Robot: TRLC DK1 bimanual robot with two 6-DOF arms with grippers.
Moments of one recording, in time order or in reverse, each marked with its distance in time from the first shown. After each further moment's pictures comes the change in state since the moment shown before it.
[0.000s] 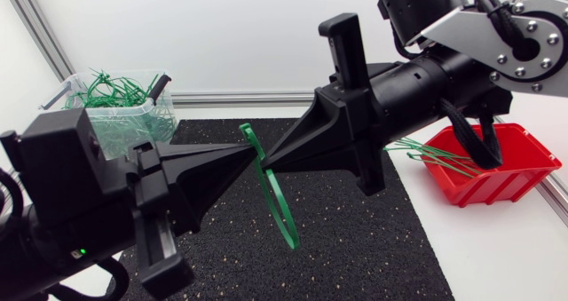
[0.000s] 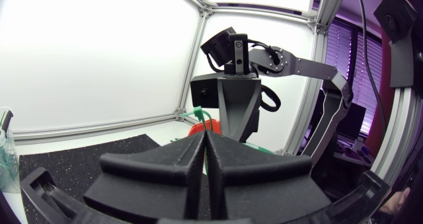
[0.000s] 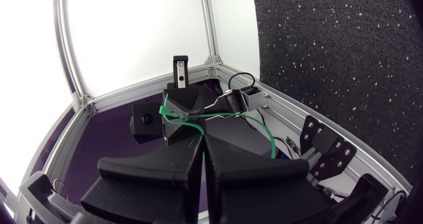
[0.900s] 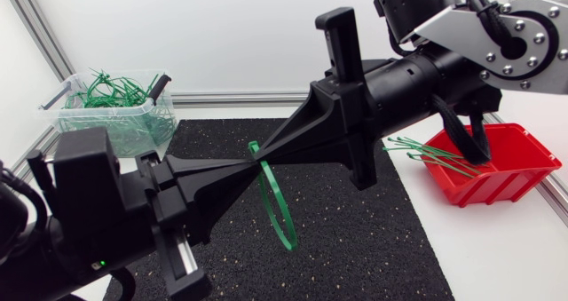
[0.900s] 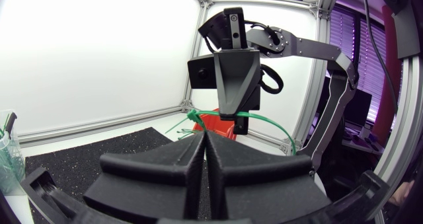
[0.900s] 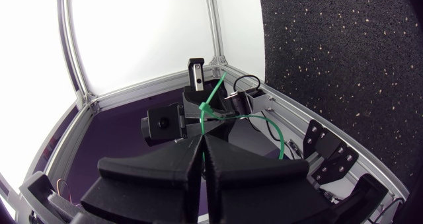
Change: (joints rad) left arm -0.027 0.015 -0.026 -0.004 -0.048 0.056; right arm -0.010 0.028 0.008 0.032 -0.016 0.000
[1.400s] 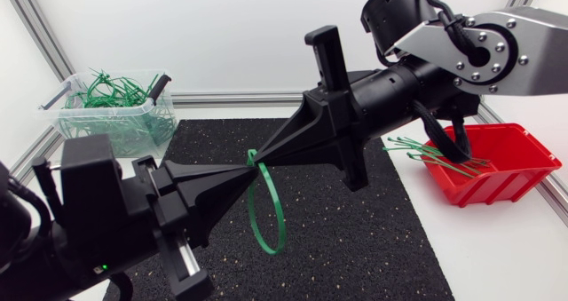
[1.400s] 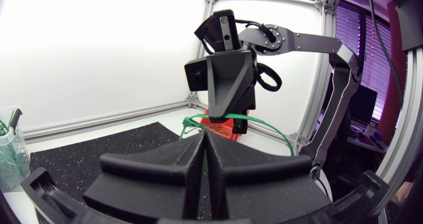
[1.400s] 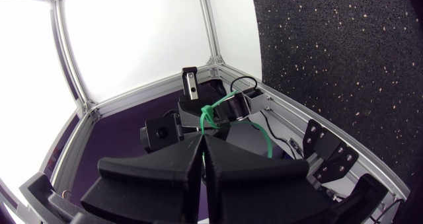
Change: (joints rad) left arm -0.013 -0.015 -0.009 -0.035 -0.045 0.007; right arm -0.017 0.062 -0.001 0.007 -0.019 0.000
